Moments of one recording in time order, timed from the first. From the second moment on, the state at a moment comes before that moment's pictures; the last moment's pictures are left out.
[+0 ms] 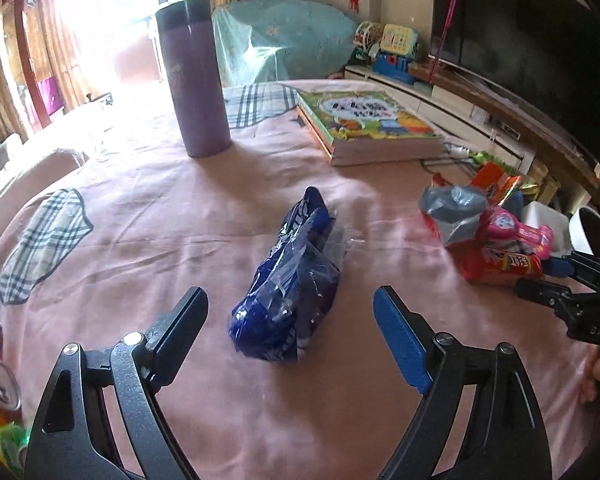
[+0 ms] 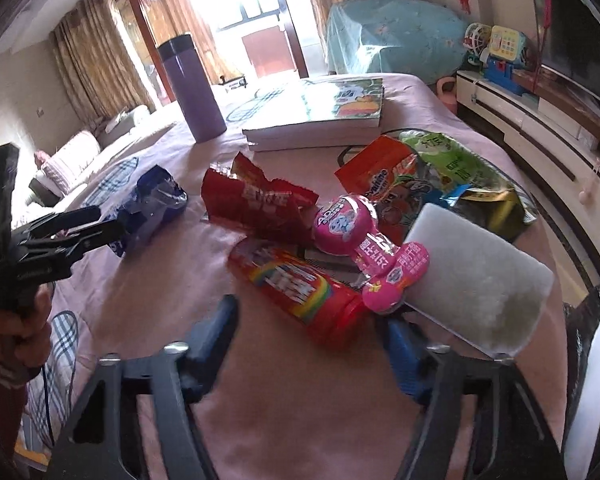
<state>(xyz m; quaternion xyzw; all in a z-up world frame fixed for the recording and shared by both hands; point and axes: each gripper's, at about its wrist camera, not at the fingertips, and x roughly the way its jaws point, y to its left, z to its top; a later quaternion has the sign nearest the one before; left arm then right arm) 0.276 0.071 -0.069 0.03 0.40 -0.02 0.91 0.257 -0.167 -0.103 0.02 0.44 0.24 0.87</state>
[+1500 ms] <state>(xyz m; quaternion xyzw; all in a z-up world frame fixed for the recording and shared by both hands) 0.177 -0.046 -0.059 -0.01 0.42 -0.20 0.89 0.162 -0.220 -0.082 0.05 0.43 0.22 0.88</state>
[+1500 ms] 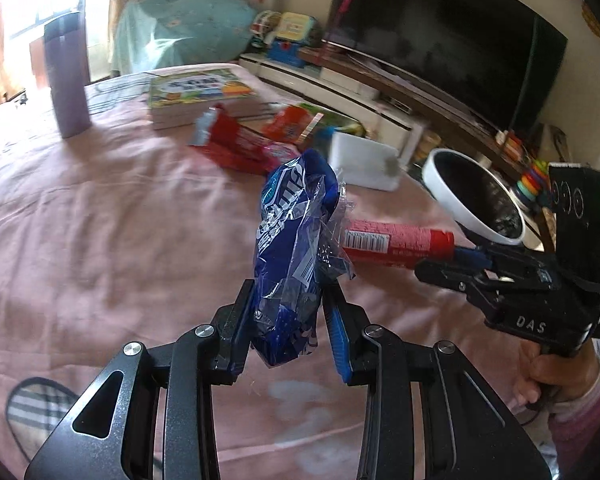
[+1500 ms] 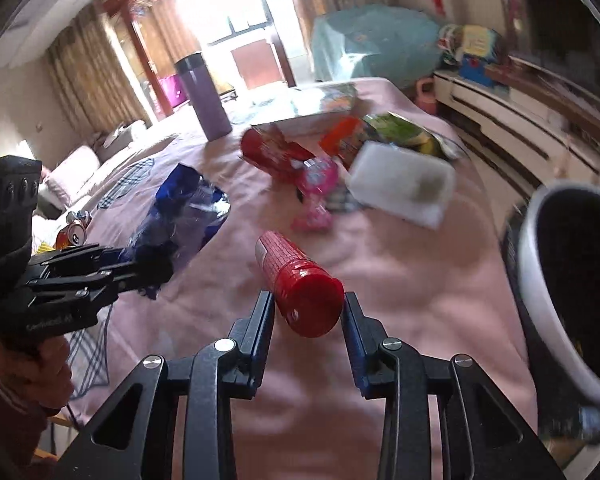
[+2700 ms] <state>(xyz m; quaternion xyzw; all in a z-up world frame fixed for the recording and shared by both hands) 0.171 -0.181 -0.036 0.06 0.40 -0.29 0.87 0.123 -0.350 -0.060 0.13 0.39 0.09 0.91</state>
